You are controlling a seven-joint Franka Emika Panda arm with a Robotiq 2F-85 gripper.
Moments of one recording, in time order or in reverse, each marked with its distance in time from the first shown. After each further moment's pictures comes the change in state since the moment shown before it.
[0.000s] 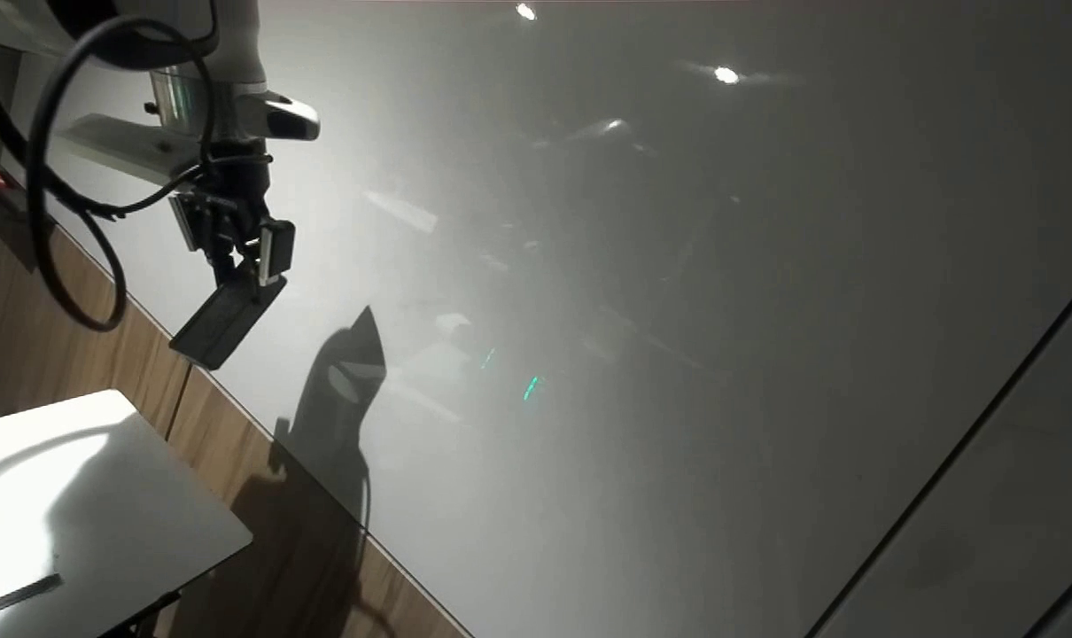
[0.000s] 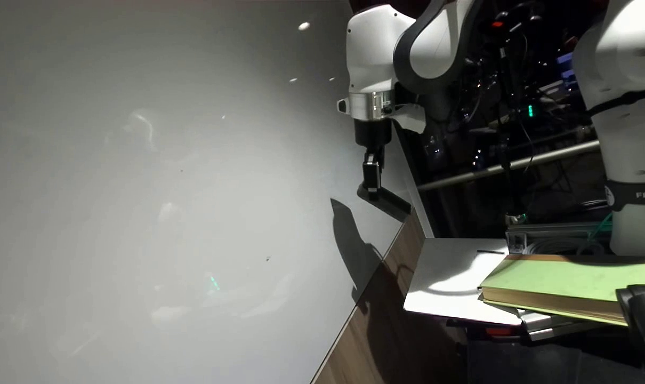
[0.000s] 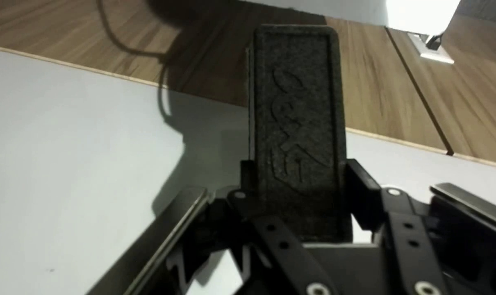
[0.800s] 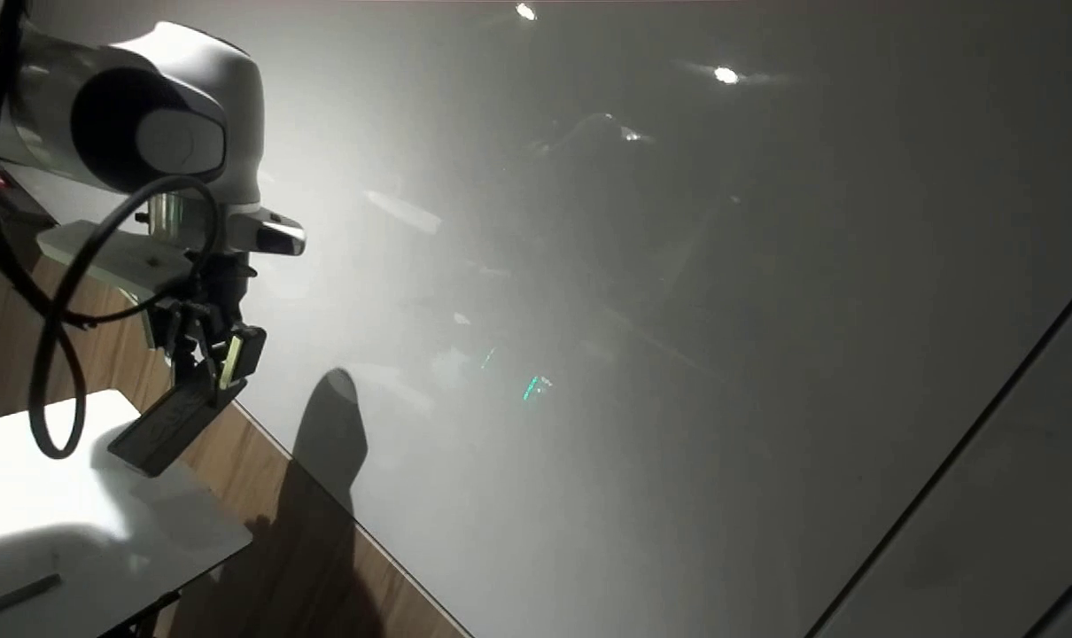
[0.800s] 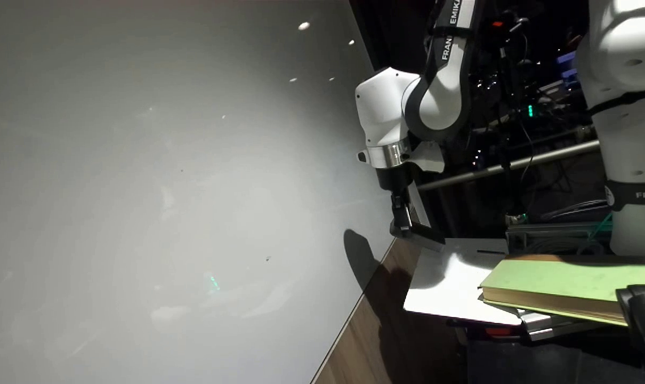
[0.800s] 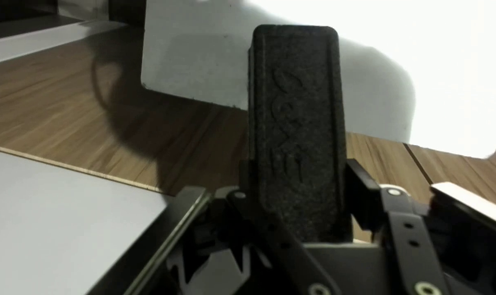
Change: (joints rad) arm -0.076 0.268 0.000 -0.015 -0.084 0.076 0.009
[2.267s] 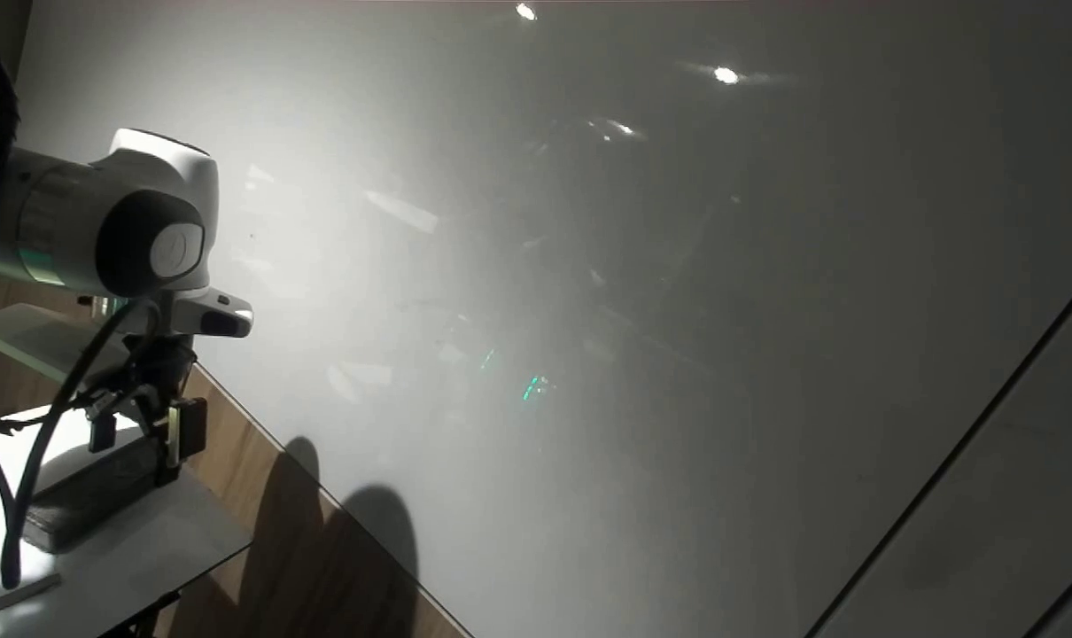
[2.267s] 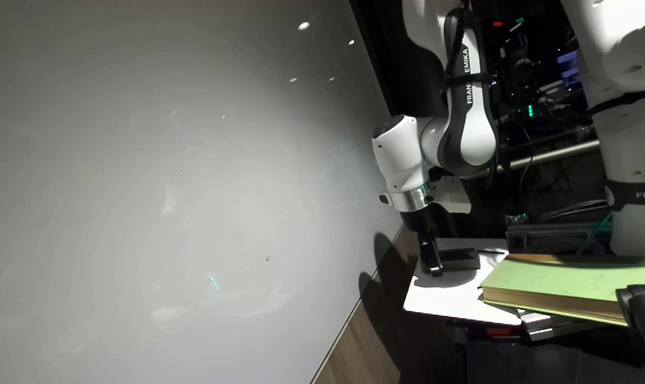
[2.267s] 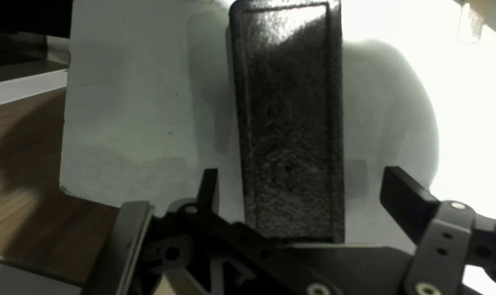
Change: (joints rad) arm -0.035 0.282 0.000 0.008 -0.359 0.130 0.328
